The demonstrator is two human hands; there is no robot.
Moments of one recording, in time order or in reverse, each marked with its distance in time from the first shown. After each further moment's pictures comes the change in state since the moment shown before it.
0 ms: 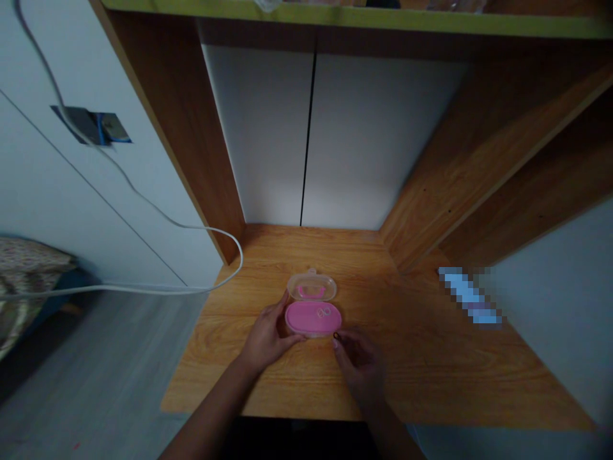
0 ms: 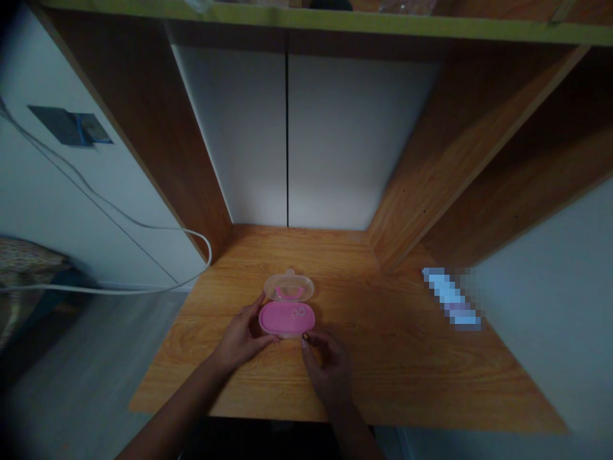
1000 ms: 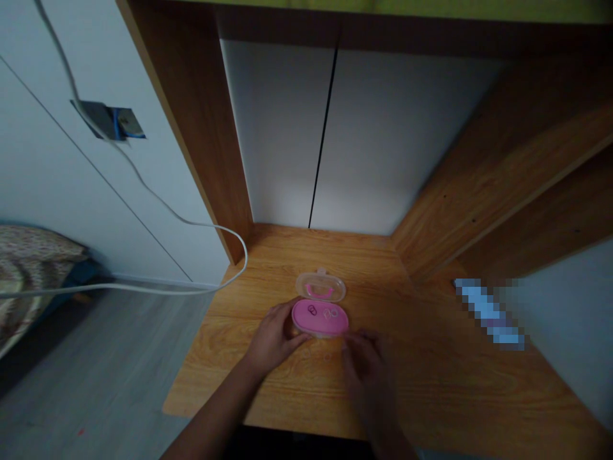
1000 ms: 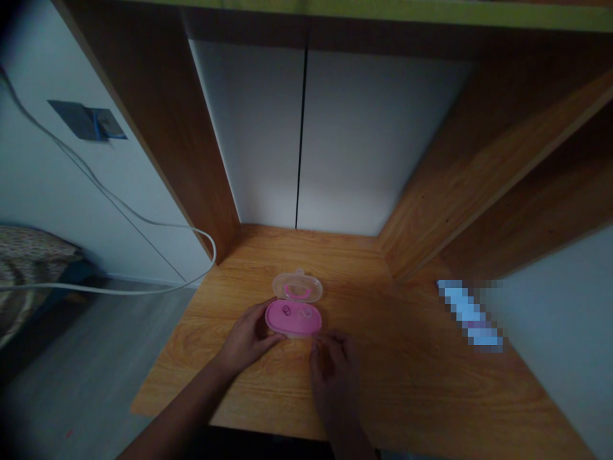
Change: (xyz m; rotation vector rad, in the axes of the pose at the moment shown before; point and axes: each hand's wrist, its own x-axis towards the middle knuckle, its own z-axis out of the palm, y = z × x) left_hand 0.007 0.010 -0.009 -0.003 0.027 0.032; right_hand 0.011 -0.014 0.000 -0.383 0.027 -0.008
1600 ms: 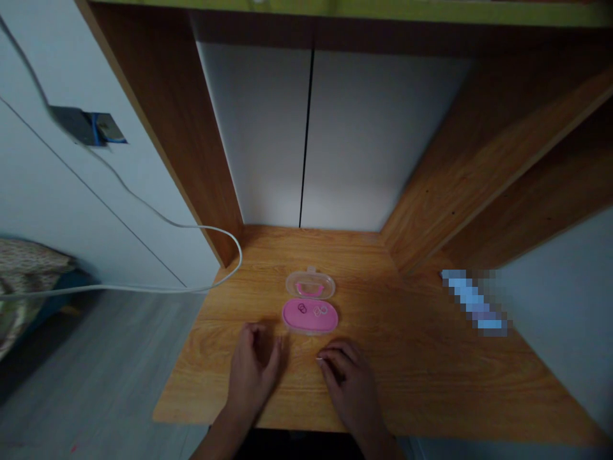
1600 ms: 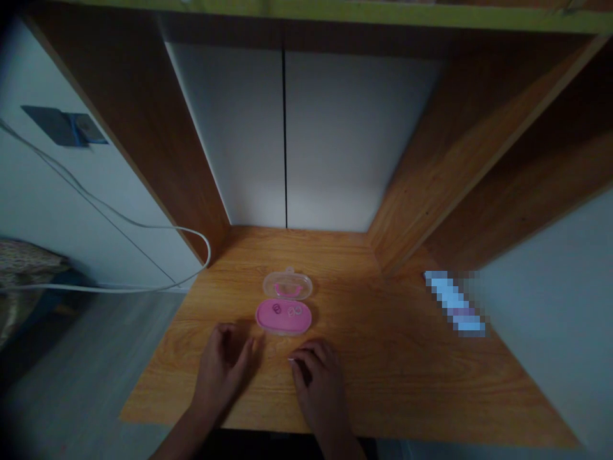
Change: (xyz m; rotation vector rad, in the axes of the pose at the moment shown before) left_hand -0.051 0.026 0.007 0.050 0.361 -0.239; right_hand -0.022 0.003 -0.002 -0.022 -0.326 -0.030
